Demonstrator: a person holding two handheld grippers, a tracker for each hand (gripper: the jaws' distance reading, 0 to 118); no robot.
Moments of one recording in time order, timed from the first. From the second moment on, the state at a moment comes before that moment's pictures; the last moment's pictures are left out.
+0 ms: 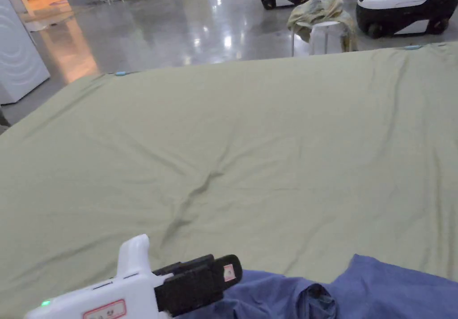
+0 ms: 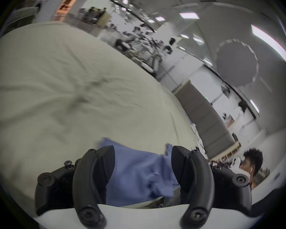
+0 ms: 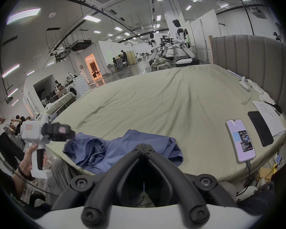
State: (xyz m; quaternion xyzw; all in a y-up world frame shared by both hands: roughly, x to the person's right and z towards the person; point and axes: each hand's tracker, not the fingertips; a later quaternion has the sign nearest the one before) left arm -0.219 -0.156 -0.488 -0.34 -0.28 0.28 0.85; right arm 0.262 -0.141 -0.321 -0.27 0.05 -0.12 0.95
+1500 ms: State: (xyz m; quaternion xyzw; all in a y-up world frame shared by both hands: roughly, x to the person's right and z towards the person) left arm -0.030 -0.133 -0.484 -0.37 -0.41 0.17 0.81; right arm 0.276 -0.146 -0.298 -0.29 0.04 -0.13 0.95
